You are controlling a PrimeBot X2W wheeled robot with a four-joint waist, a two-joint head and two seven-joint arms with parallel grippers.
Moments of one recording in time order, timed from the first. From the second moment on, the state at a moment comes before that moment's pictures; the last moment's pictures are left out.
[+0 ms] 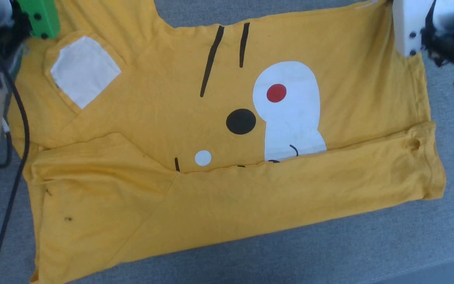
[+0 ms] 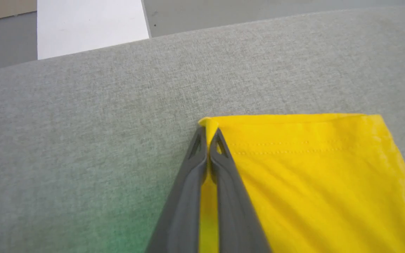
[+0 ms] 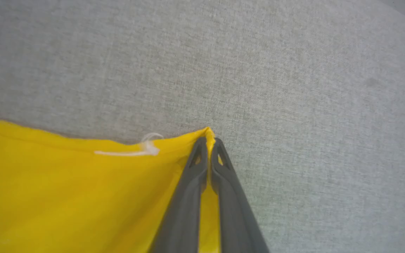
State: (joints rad) left arm -1.09 0.54 -0.37 0.33 -0.61 0.05 0.69; right arm -1.09 -0.32 0.28 0.50 0.32 0.13 0.82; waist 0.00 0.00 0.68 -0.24
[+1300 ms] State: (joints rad) left arm -0.04 0.52 -0.34 -0.06 -0.83 0.02 0.23; right arm -0.34 -0.59 0.29 0.24 0.50 0.13 0.50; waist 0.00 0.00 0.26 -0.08
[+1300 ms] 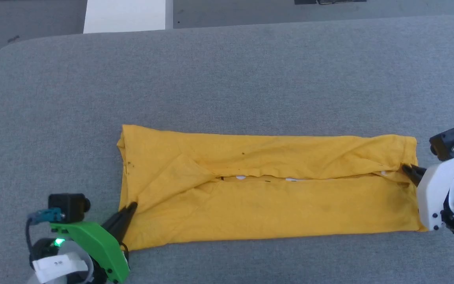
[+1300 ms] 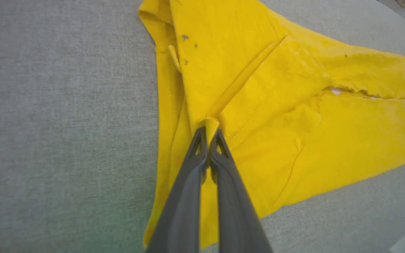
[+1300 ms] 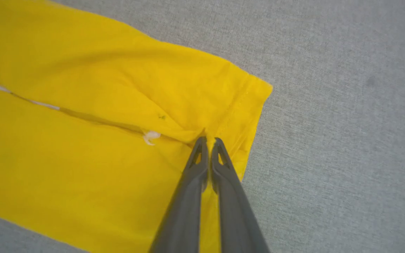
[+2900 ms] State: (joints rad) left arm -0.19 0.19 -0.14 0.17 -0.39 0.04 -0.26; right arm -0.23 -0.09 -0.44 0.33 0.28 0.13 0.59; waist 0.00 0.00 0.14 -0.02
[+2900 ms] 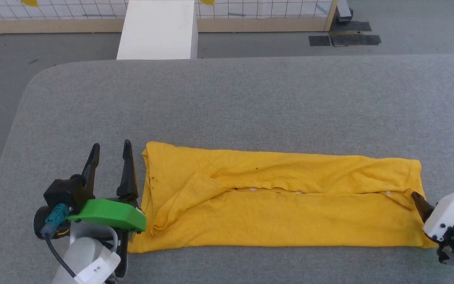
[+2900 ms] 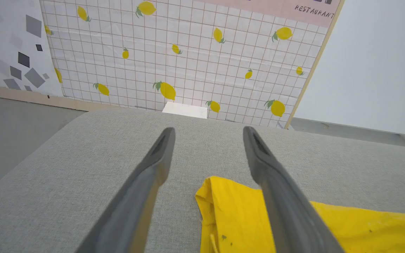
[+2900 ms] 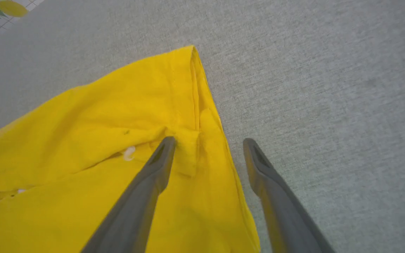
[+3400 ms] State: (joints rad) left arm -0.19 0.11 -0.02 0.20 -0.28 -0.05 -0.26; right arm -0.31 -0.09 -0.43 0.40 0.25 0.13 0.82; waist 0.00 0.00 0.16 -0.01
